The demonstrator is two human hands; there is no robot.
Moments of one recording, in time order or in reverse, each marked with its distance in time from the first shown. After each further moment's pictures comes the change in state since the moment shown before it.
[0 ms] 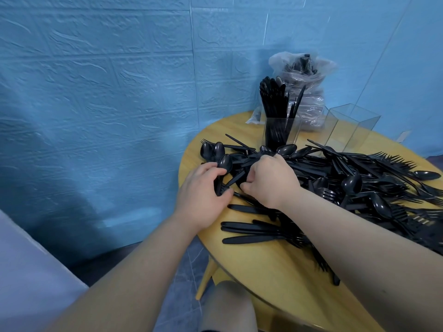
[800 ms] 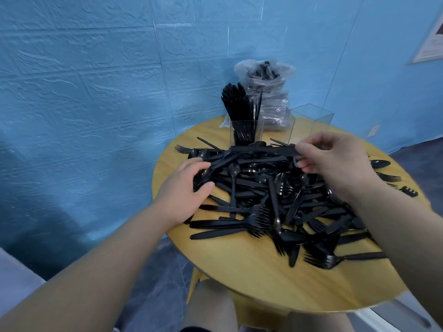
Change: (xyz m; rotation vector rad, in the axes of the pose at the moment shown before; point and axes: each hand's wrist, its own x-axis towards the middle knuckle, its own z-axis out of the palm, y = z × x) left_hand 0.003 0.021 -0.006 -0.094 -0.078 0.124; right_hand -0.067 0.105 -0.076 1.036 0.336 0.401
